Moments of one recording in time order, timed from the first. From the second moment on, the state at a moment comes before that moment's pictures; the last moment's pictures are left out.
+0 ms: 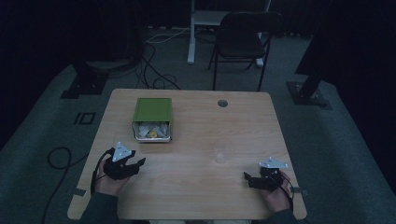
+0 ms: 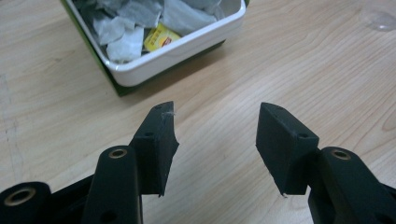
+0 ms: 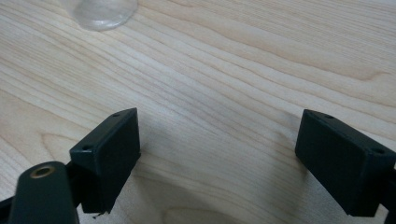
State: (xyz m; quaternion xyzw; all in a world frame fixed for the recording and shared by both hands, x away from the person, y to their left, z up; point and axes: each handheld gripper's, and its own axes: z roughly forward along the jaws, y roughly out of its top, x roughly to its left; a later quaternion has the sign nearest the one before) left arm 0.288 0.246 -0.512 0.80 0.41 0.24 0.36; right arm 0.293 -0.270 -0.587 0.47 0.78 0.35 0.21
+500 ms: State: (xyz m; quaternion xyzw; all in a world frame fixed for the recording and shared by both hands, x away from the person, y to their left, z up) left arm 0.308 0.229 -0.500 0.80 0.40 0.24 0.37; right arm 0.293 -0.270 -0.587 0.47 0.78 0.35 0.21
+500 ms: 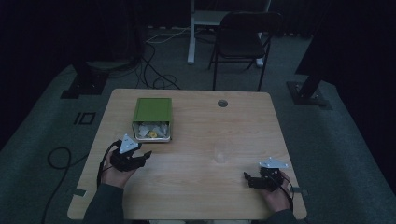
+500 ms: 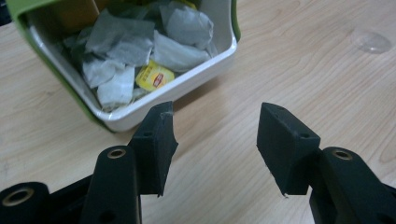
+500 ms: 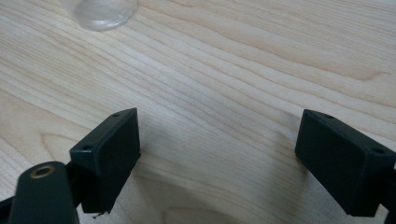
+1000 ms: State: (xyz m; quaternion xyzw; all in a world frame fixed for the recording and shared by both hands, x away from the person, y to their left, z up) left arm 0.330 0.207 -0.494 0.81 0.38 0.24 0.38; right arm 0.293 -0.270 -0.587 0.47 0.78 0.35 0.21
